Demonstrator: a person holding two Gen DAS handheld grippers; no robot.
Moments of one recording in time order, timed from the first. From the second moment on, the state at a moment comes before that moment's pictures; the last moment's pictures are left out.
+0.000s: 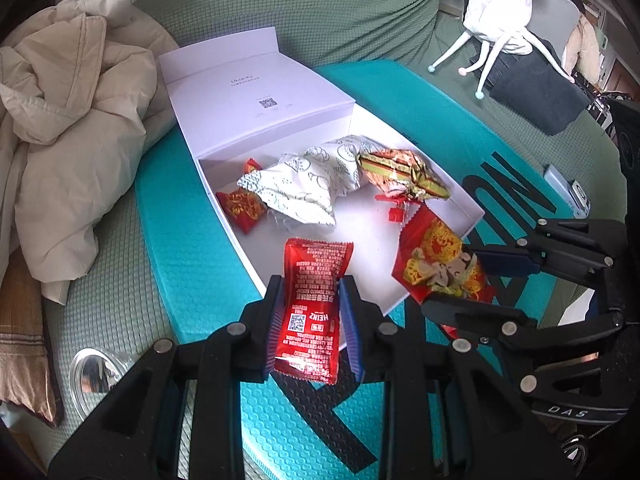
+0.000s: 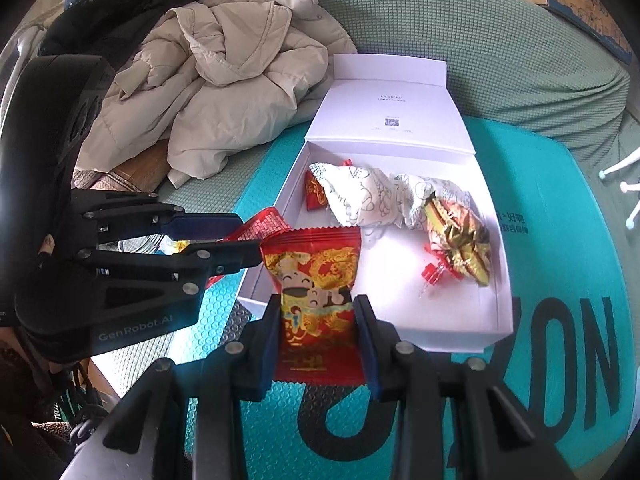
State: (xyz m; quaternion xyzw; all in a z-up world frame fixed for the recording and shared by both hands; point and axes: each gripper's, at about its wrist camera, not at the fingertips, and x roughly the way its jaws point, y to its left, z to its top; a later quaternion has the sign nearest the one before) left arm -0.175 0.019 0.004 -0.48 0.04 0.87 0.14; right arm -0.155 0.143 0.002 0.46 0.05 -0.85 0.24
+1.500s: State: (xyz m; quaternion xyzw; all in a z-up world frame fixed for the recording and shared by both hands) left arm -0.240 0.045 -0.060 -0.53 0.06 0.83 0.13; right arm -0.238 0.163 -0.052 0.50 0.06 -0.83 0.26
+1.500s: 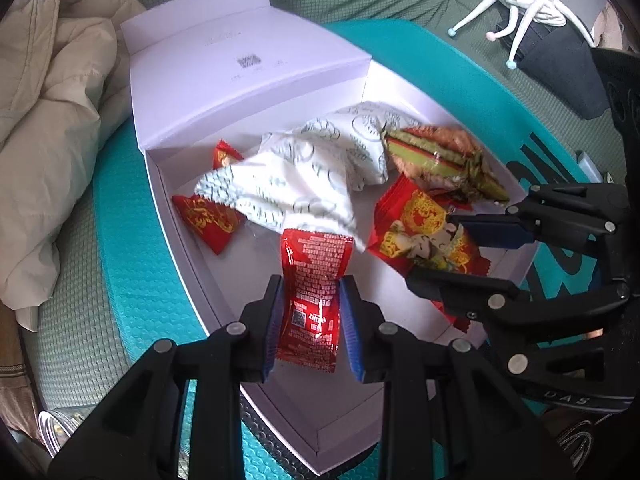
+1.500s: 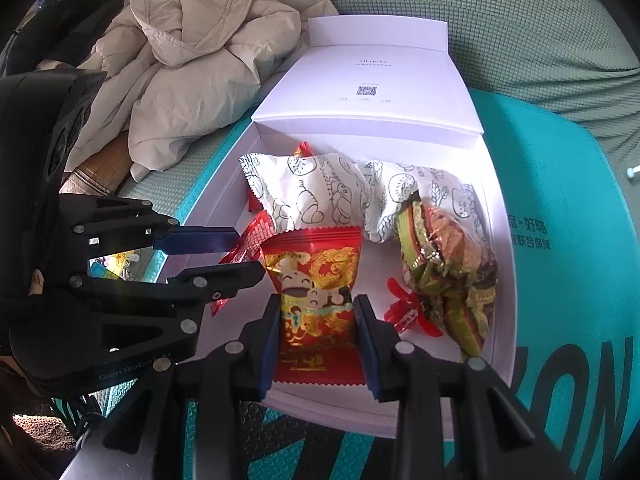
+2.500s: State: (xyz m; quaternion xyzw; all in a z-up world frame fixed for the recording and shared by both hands) left arm -0.246 0.071 -0.076 -0.55 0.13 0.81 0.12; right arm -0.257 0.167 -0.086 0.55 0.09 -0.79 0.25
